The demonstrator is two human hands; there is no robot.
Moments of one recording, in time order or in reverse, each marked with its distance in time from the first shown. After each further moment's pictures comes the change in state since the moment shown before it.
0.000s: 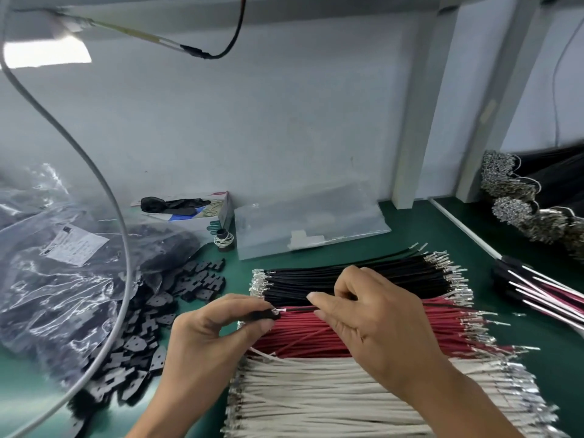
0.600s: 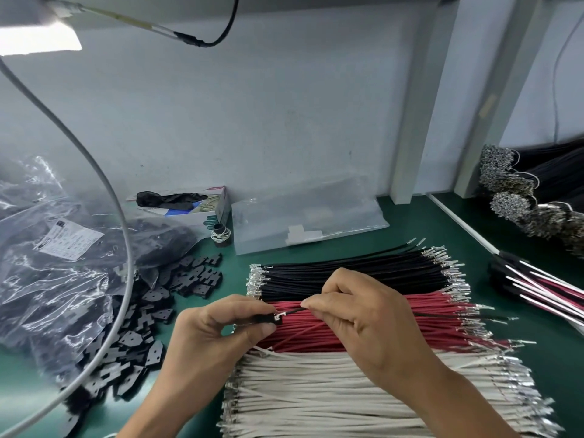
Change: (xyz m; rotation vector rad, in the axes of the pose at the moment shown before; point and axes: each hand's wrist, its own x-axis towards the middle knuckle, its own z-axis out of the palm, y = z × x) left_hand -0.002 0.006 0.000 -0.094 -0.099 -0.103; right_hand -0.002 -0.004 0.006 0.259 -0.027 0.109
